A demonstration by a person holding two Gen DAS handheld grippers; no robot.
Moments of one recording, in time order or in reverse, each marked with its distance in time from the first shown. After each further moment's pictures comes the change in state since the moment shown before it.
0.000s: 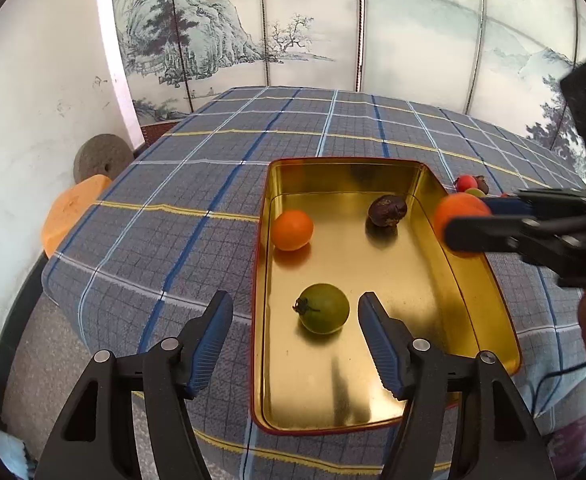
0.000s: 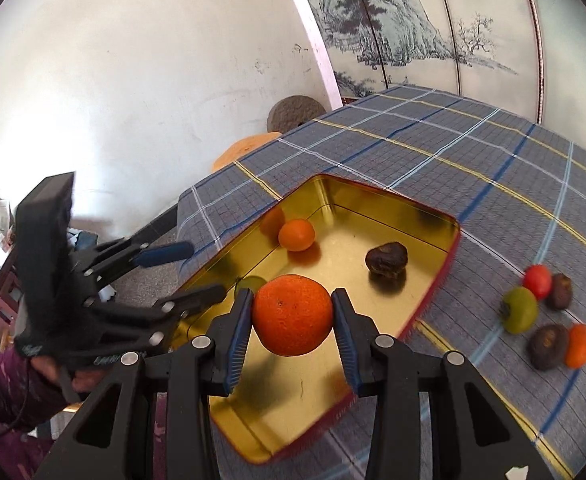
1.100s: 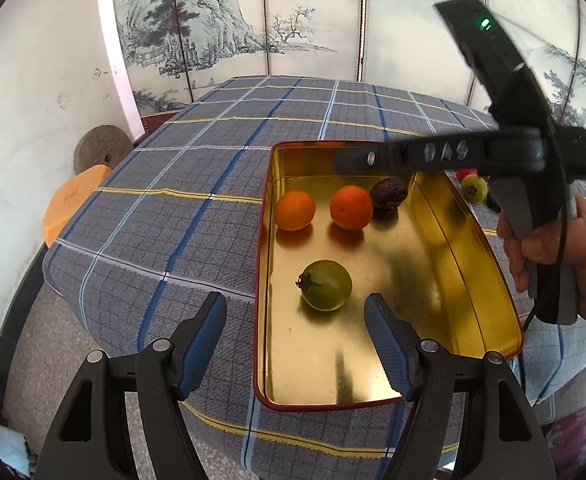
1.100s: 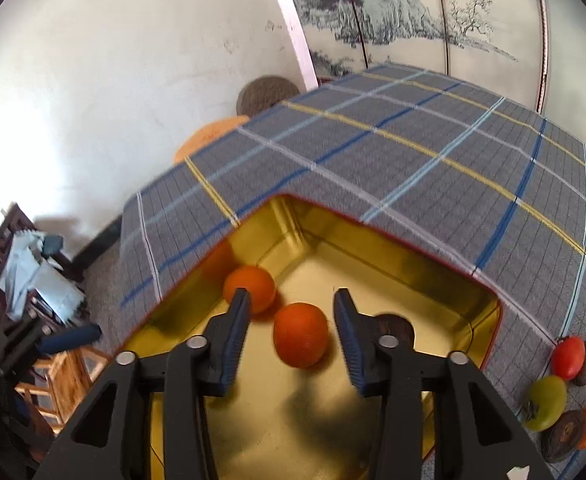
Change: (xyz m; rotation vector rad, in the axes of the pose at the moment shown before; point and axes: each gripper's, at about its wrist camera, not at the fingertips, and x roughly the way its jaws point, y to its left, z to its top) left arm -0.004 0.001 -0.010 -0.005 0.033 -0.001; right arm 0.077 -0.022 0.050 0.043 0.031 -0.092
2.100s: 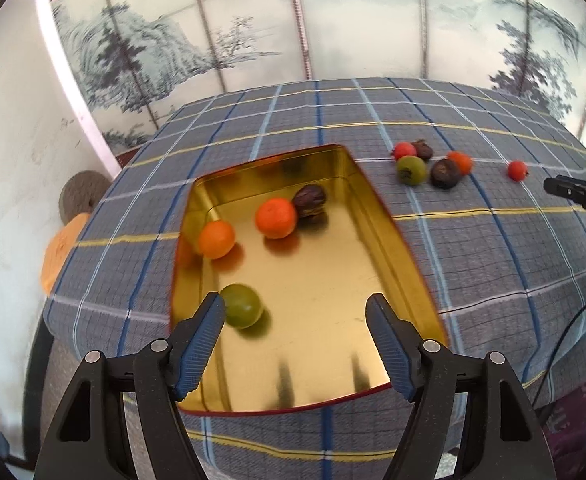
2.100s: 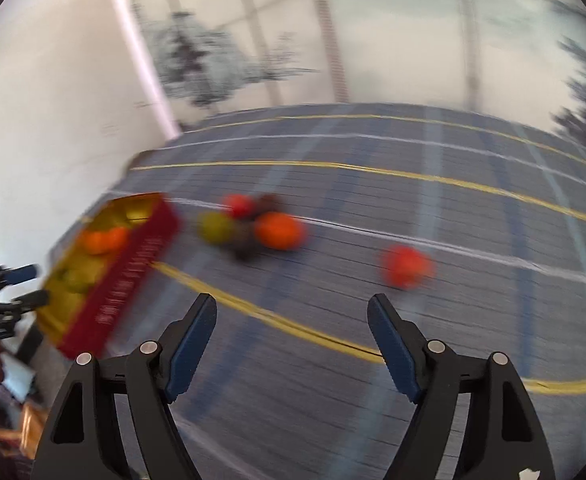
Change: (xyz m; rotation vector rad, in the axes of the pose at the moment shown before) left arm -0.013 -0.083 0.014 0.224 0.001 -0.001; right arm -0.220 -0.158 -0.185 0.335 -0.186 -0.423
